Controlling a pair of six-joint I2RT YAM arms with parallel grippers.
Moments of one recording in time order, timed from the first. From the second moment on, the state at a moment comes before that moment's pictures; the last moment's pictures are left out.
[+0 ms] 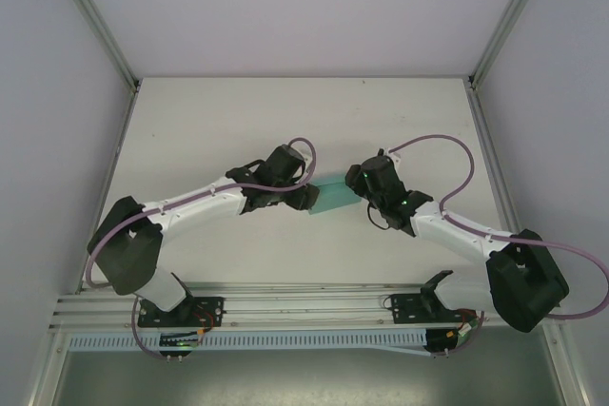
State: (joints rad) left arm -0.82 1.56 1.04 -0.38 0.01 -0.27; right arm 0.64 1.24 0.62 -0.06 0.24 0.92
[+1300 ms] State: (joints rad) left arm -0.56 1.64 0.94 -0.16 0.55 -0.62; right arm 0.64 1.28 0.59 0.03 0.22 0.92
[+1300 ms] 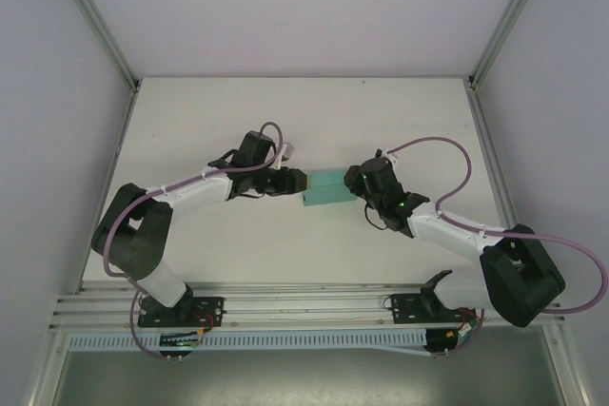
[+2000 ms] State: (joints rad) left arm -0.52 1.68 0.96 -0.11 0.66 -0.63; right arm 0.47 1.26 0.47 0.25 -0.10 0.75
